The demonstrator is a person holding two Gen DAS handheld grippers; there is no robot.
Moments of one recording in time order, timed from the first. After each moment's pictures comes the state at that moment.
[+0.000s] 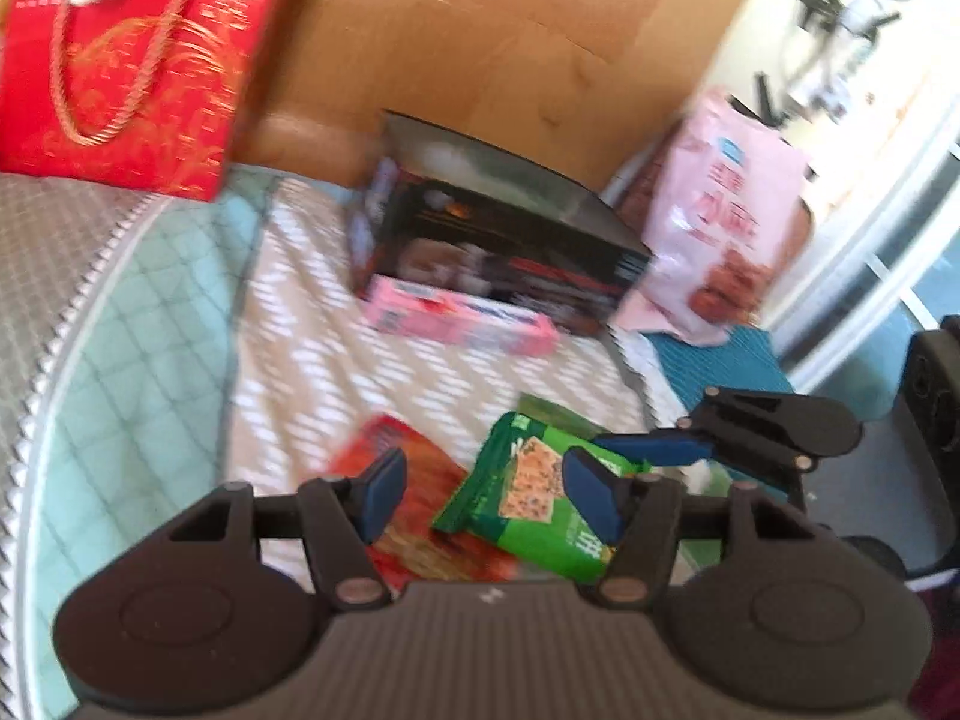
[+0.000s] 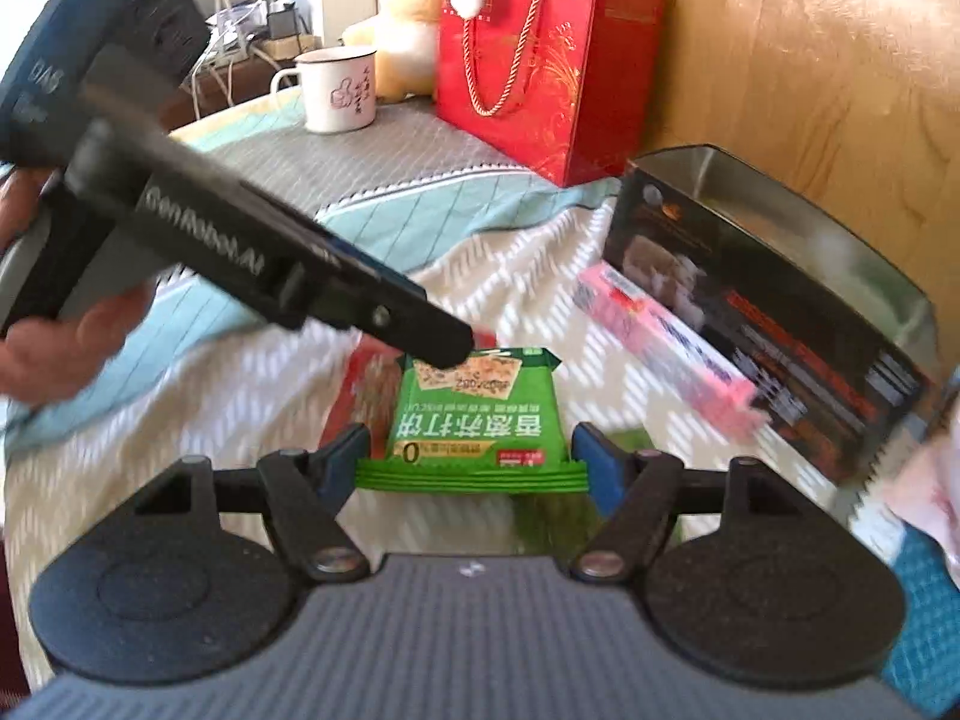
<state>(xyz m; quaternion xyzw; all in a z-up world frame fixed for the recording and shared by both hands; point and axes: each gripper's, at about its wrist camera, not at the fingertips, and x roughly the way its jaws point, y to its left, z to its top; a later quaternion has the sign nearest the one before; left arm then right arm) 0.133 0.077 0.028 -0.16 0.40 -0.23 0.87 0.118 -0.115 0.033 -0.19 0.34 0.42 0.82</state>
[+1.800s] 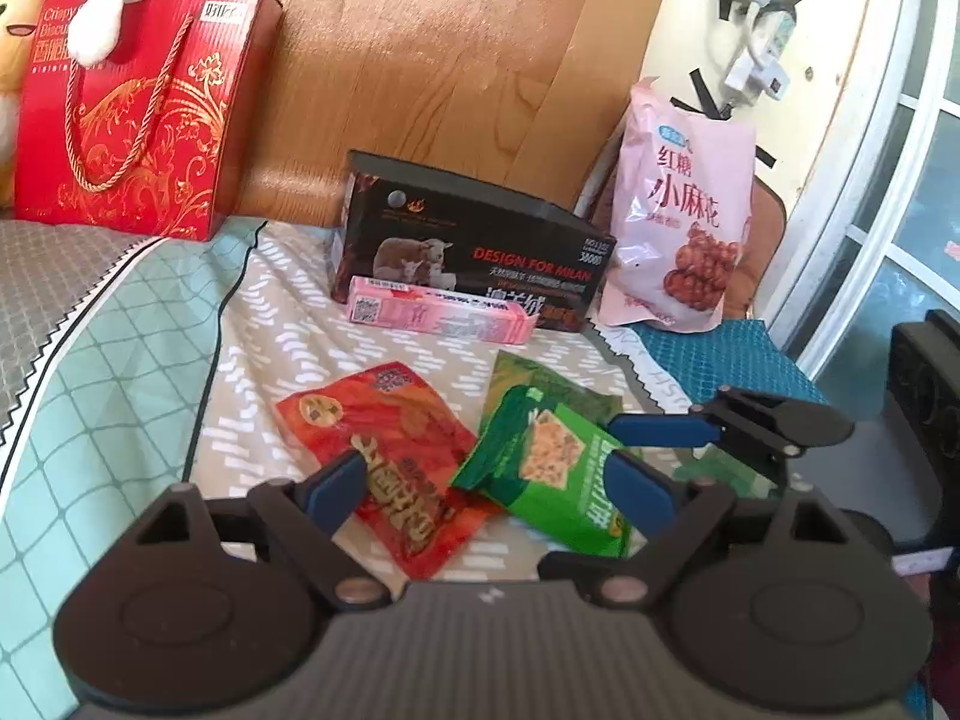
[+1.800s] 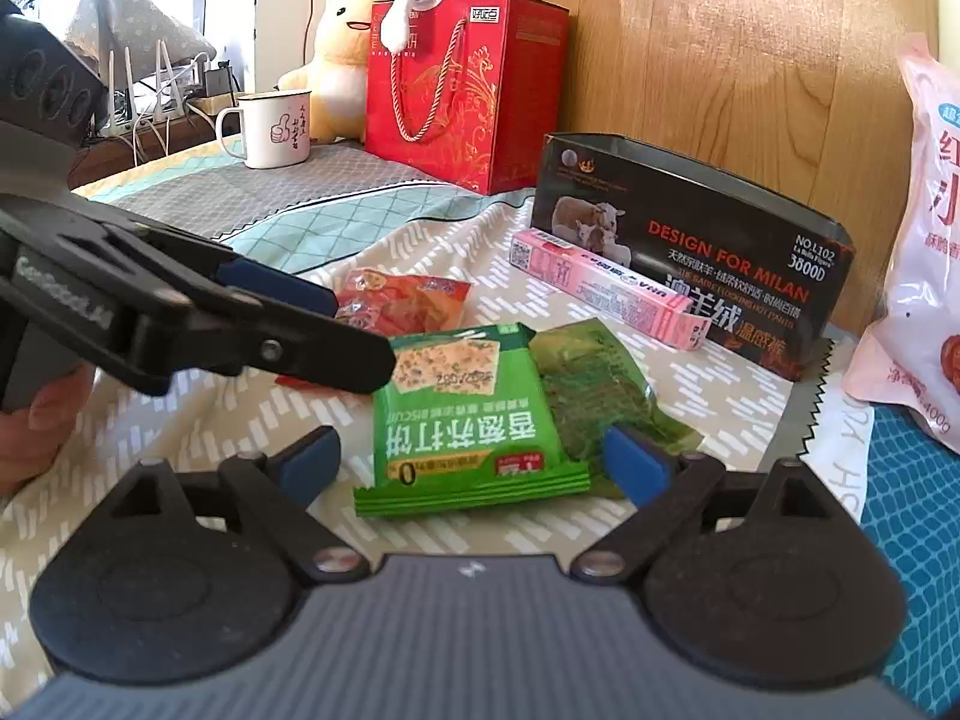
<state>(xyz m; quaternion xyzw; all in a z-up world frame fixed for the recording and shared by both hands) 0.073 0.057 0.001 -0.11 0.30 -0.22 0.92 0.090 -0.136 -0.011 -0.14 0.27 0.35 0.89</state>
